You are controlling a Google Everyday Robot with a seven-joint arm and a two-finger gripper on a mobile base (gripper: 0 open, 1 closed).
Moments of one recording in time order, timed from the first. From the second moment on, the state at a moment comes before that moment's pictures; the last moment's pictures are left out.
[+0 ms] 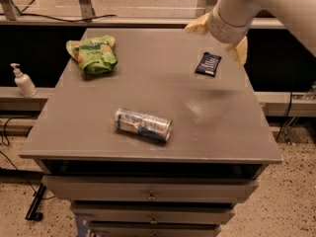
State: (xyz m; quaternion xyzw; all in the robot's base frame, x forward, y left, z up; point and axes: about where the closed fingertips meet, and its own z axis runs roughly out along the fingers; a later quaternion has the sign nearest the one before) arm 0.668 -0.170 0.915 -0.91 0.32 -0.23 0.12
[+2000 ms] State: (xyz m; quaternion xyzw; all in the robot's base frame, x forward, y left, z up) arm 0.743 -0.209 0.827 -0.92 0.35 -0.15 -0.02
